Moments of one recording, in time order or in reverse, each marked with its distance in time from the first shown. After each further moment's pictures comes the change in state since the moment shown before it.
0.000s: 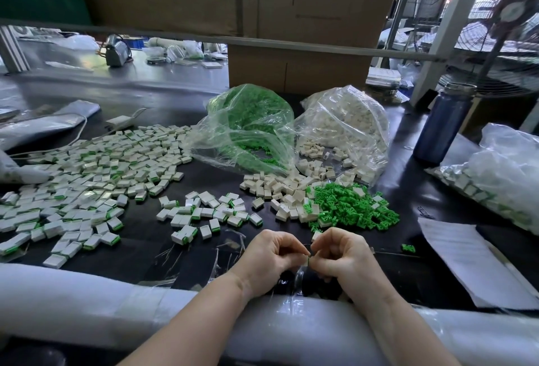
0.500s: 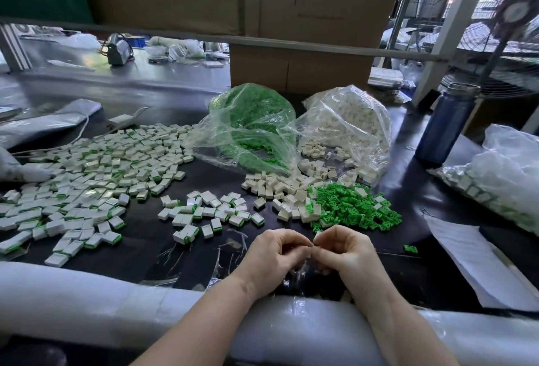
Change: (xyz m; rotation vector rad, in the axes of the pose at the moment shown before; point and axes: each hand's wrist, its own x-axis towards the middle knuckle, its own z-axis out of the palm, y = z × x) left_hand 0.003 -0.007 0.003 0.060 0.092 0.077; right_hand 0.003 -0.002 0.002 0.086 0.060 0.008
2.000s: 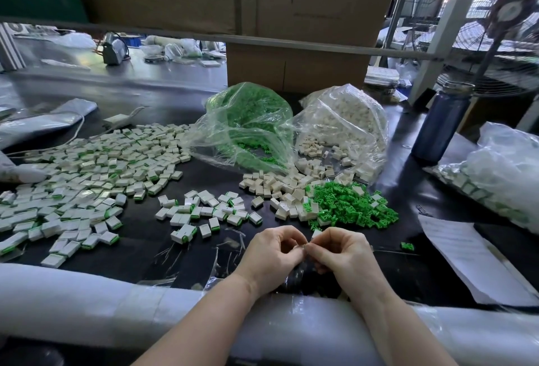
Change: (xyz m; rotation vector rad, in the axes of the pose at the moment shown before) left_hand 0.001 0.001 0.003 0.109 0.038 -0.051; right_hand -0.002 0.002 0.005 -0.032 0.012 -0.038
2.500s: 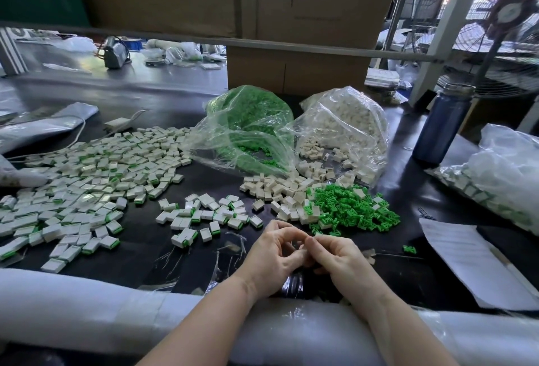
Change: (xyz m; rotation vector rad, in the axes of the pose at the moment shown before) left_hand -0.001 0.008 -0.004 -0.133 -0.053 0.050; right_hand 0.003 0.000 0.002 -0.079 -0.170 0.040
